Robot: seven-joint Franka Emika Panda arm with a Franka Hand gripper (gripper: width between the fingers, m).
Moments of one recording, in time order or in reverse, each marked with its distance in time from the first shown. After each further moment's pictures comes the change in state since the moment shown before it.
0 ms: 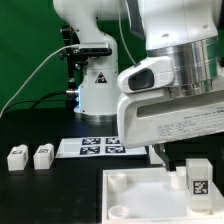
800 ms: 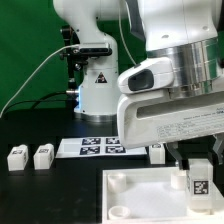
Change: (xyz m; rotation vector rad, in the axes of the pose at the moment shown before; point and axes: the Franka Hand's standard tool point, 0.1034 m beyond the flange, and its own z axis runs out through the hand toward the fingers) arm 0.000 0.000 0.000 0.000 -0.001 0.015
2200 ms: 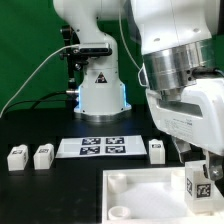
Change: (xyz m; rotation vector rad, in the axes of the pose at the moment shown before) arm 0.003 0.002 0.004 0.043 0.031 1.084
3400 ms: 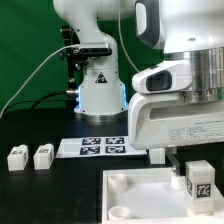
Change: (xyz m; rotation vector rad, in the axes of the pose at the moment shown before) arm -0.011 0.000 0.007 -0.108 0.051 -1.095
